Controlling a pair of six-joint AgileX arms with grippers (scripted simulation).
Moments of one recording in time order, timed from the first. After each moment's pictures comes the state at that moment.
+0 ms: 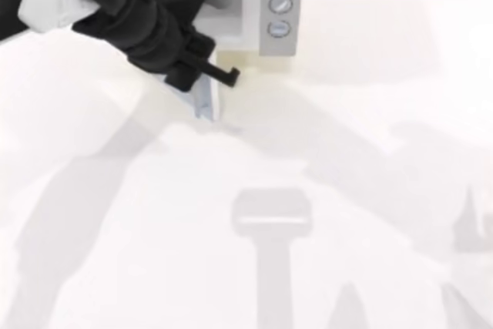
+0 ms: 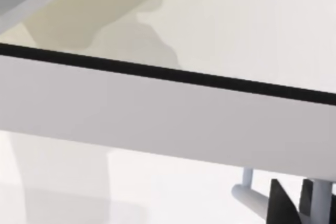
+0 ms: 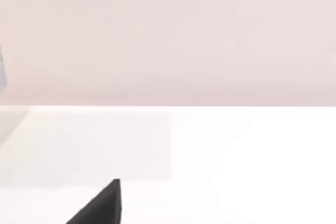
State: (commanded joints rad) left arm -0.45 1.80 1.45 -0.71 0.10 0.17; right arm 0.00 0.00 0.00 0.00 0.00 0.00
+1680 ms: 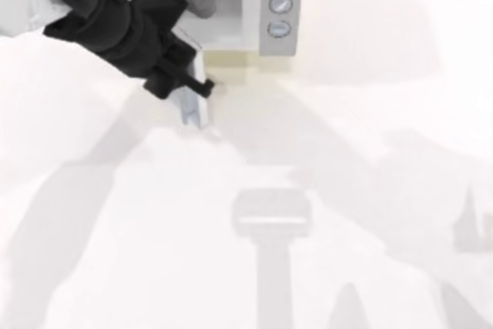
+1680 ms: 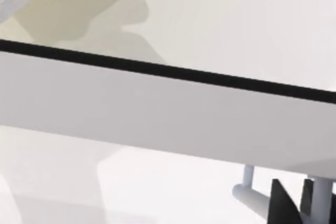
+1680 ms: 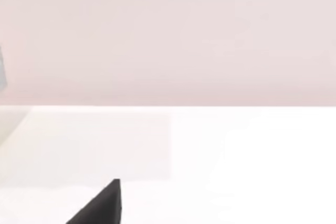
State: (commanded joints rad) left arm -0.40 1.76 1.41 -0.71 0.17 0.31; right arm 0.00 0.00 0.00 0.00 0.00 0.00
